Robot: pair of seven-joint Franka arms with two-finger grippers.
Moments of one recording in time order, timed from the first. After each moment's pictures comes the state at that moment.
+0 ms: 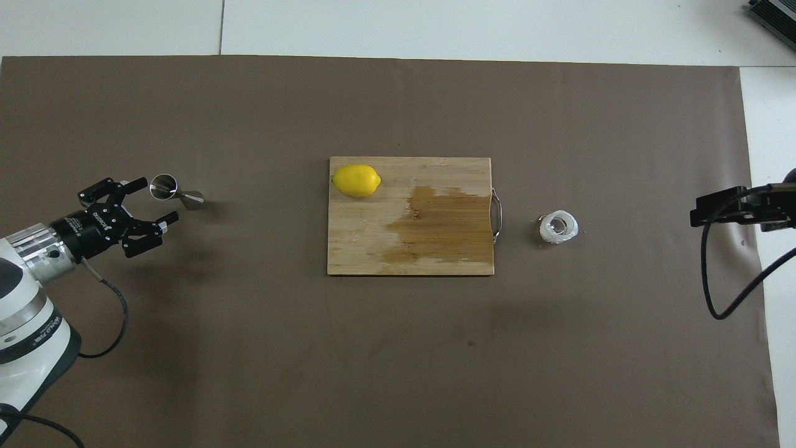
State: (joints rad) left arm 0.26 0.11 -0.08 -2.28 -1.52 2.28 -1.01; right arm -0.02 -0.06 -0.02 -1.66 0.01 1.57 0.04
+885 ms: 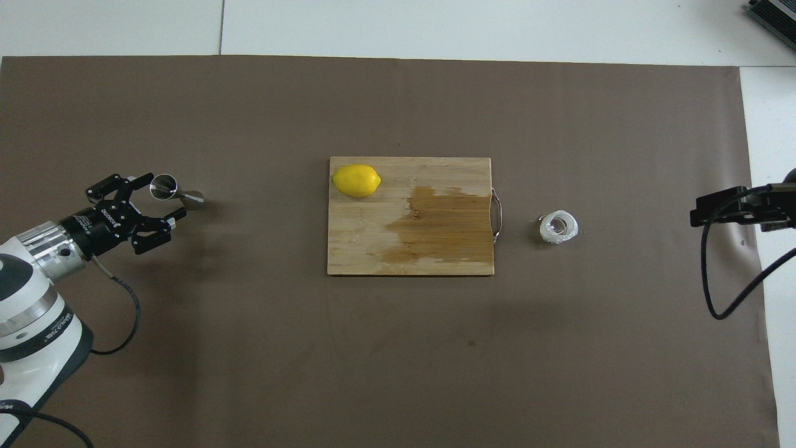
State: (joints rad) left arm 0.24 0.11 -0.08 -2.28 -1.55 2.30 -0.98; right arm -0.02 -0.06 -0.02 -1.66 0.01 1.57 0.04
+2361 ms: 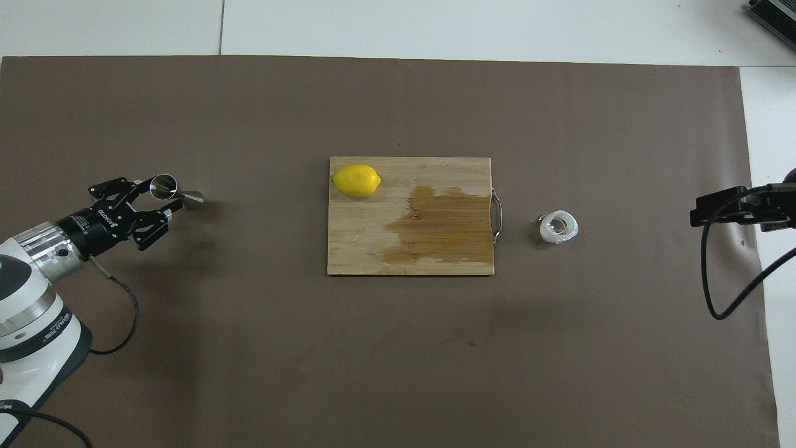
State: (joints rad) left arm 0.24 0.11 -0.08 -2.28 -1.55 2.32 -0.98; right arm -0.02 -0.06 -0.02 -1.66 0.01 1.57 0.04
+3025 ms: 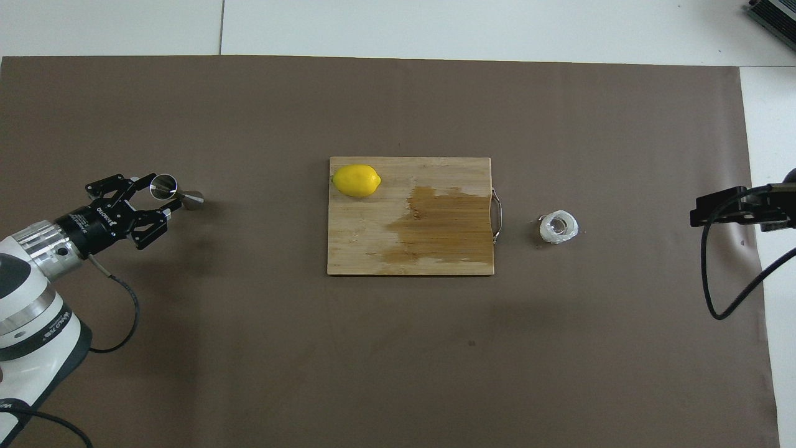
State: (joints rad) left arm 0.24 0.11 -0.08 -2.27 -1.56 2.33 -0.95; right arm -0.02 -0.06 -0.02 -1.66 0.01 1.57 0.04
